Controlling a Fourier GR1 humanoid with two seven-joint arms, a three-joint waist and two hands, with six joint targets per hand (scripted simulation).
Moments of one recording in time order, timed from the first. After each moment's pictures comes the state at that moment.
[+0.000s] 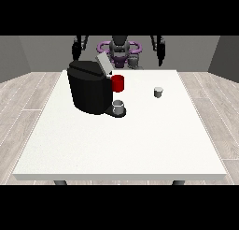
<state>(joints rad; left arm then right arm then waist) -0.01 0.08 -0.02 -1.57 -0.03 -0.02 -0.02 0.02 -0.07 -0.02 -1.59 0.01 -0.02 0.00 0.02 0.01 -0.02</state>
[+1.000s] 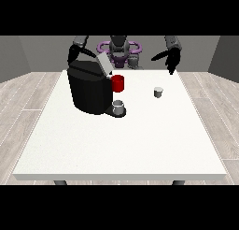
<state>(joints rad) -0.22 0.44 0.07 -1.34 -0.20 -0.24 -0.13 -0.06 -0.06 0.02 -1.58 0.17 -0.12 -0.03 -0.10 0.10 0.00</state>
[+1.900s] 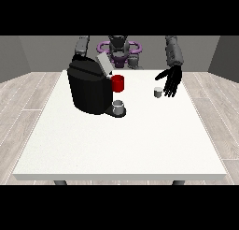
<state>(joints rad) -0.46 0.52 0.04 -0.97 -0.45 -0.20 -0.21 -0.22 -0.02 0.03 -1.48 0.17 -0.16 0.02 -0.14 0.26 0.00</state>
